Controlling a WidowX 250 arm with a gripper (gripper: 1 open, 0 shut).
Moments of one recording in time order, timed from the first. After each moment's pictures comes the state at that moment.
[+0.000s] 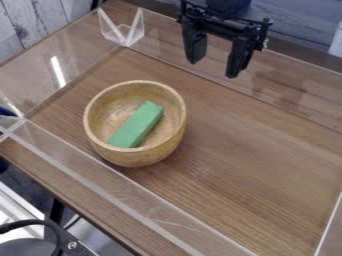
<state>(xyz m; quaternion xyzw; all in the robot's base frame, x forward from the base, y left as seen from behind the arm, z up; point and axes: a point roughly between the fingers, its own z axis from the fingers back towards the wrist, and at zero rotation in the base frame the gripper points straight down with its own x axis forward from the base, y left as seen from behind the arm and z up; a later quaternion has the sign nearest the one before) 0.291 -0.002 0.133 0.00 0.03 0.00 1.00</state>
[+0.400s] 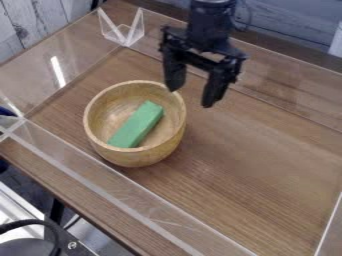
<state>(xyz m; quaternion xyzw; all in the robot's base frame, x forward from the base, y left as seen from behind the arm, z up) 0.265 0.016 0.104 0.00 0.08 0.00 1.00</state>
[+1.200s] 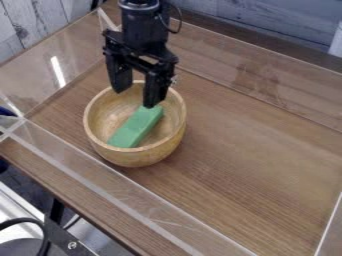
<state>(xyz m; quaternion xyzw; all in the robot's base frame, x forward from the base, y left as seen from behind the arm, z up) 0.236 0.074 0.093 0.01 0.07 -0.01 1.00</state>
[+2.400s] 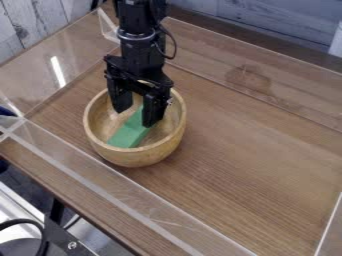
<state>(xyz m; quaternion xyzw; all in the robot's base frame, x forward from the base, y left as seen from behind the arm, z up) 0.238 0.079 0.059 -0.01 0.06 -0.01 1.00</state>
